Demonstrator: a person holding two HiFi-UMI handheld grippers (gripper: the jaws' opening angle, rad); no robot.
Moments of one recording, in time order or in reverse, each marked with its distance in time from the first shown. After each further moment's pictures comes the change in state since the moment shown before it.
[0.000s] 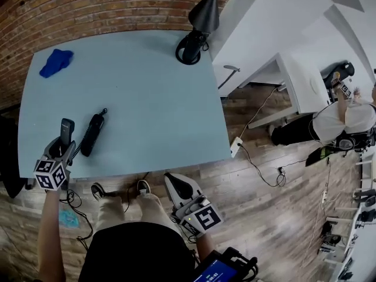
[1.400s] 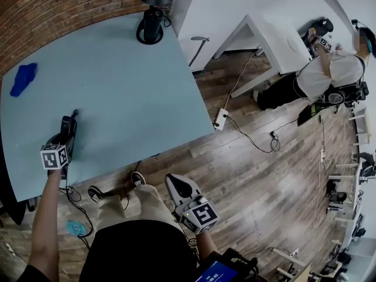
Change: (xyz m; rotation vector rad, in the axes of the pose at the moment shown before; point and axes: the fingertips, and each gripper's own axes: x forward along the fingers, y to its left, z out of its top) left arm 0.131 -0.028 -0.065 0.095 0.325 -0.023; right arm -0.089 -0.041 -0.068 0.095 0.108 -0.283
